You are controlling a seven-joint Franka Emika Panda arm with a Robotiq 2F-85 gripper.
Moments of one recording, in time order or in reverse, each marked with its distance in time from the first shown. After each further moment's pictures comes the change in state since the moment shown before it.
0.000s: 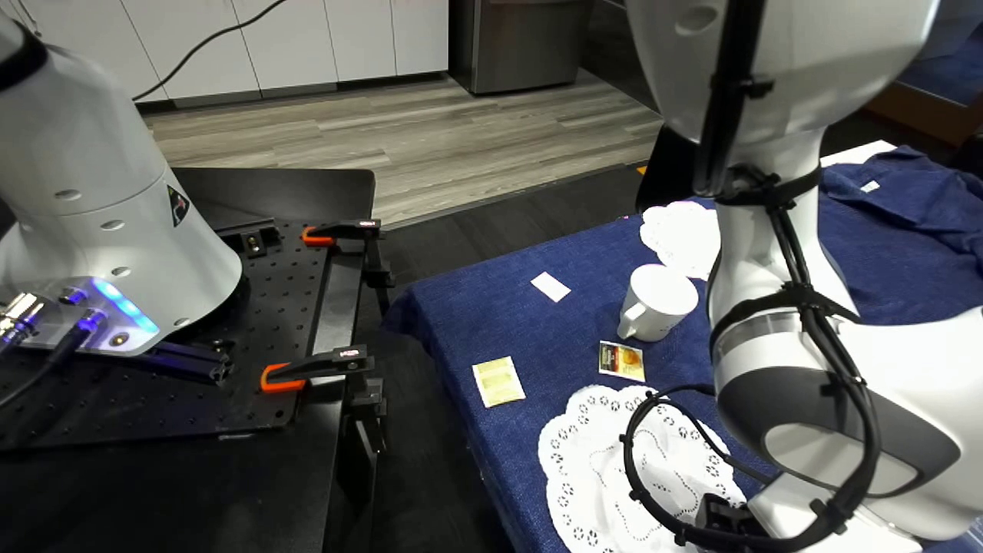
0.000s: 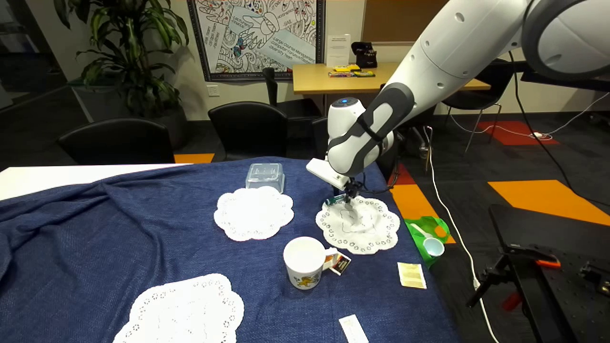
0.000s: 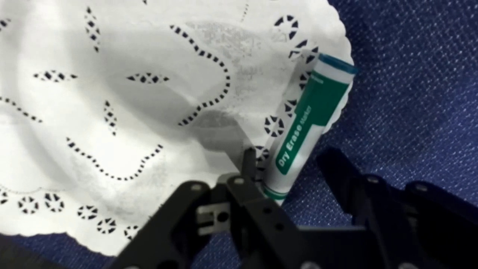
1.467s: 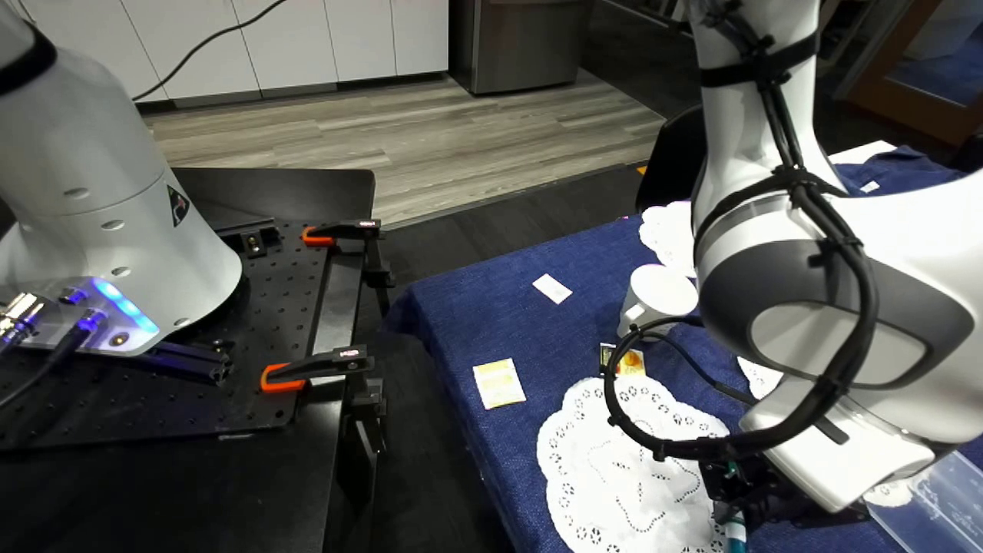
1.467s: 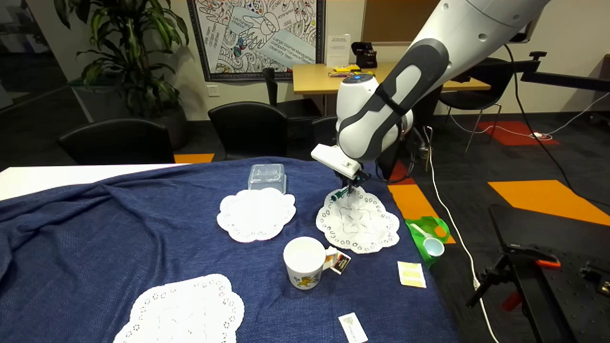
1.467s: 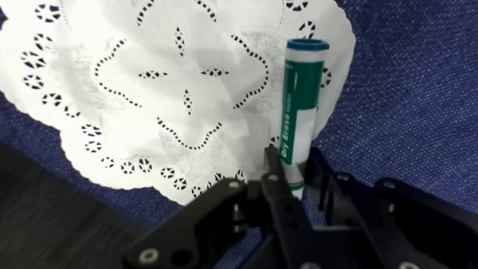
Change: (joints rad) arm 0.097 -0.246 -0.040 -0.279 -0.003 0.052 -0.003
